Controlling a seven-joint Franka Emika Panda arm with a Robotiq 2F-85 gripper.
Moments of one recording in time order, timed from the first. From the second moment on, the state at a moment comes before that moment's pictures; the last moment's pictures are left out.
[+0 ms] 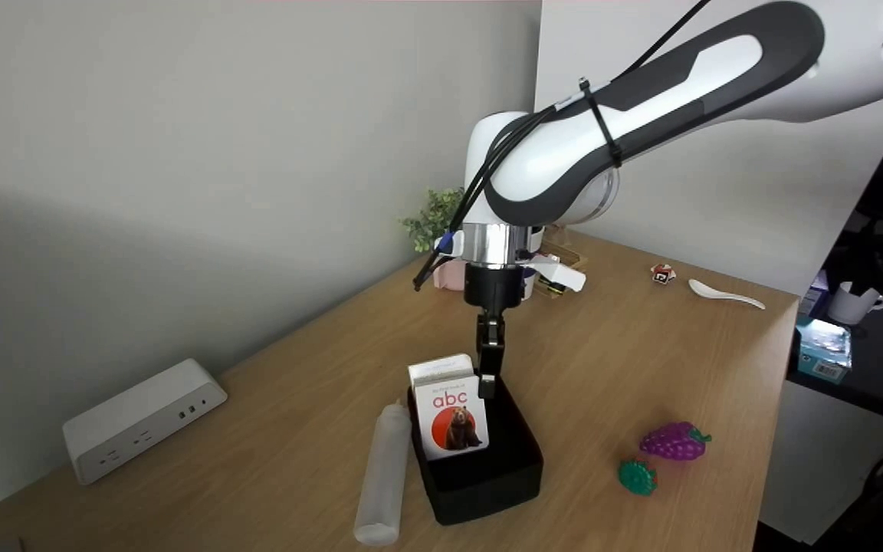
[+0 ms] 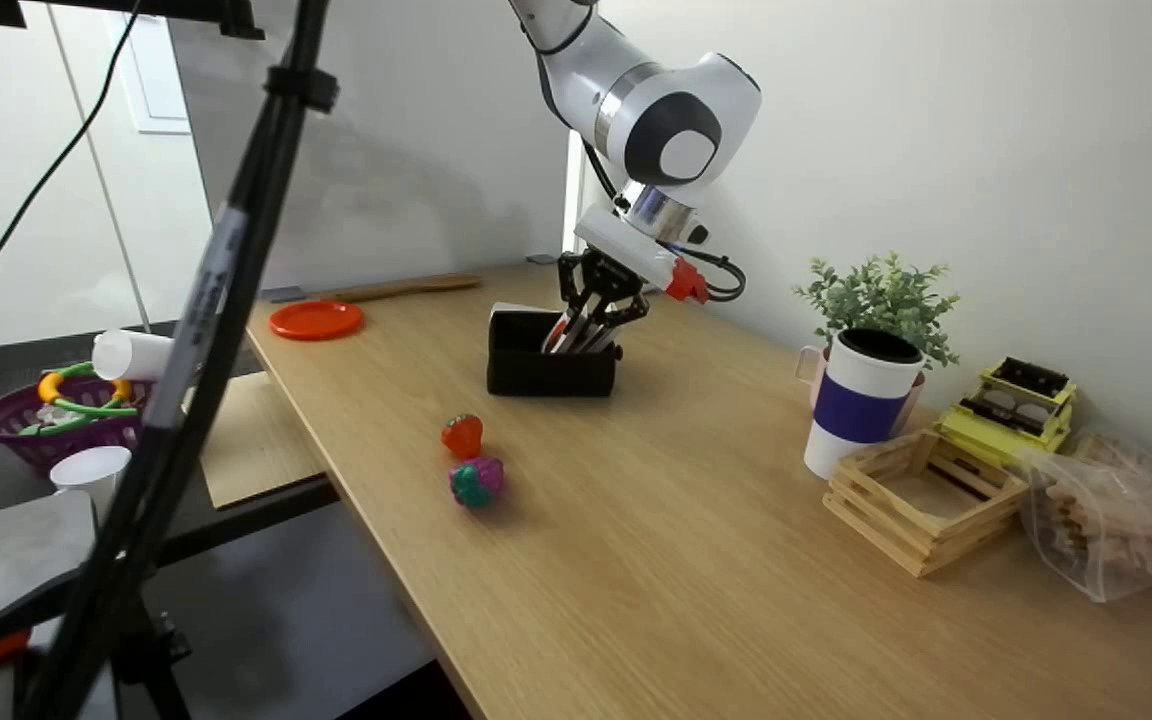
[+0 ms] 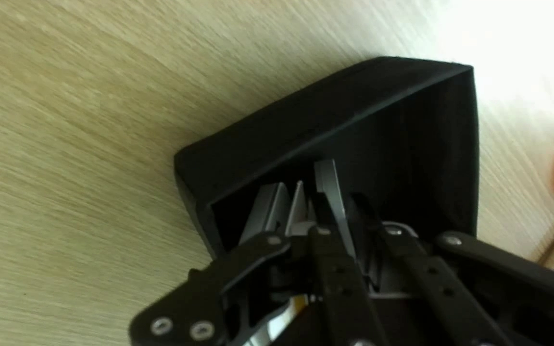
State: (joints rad) arm -0.01 0.95 0.24 -1.26 0.22 2.05 -0.62
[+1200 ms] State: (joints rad) arm 0.01 0.88 0.25 -1.26 0.17 2.09 -0.60
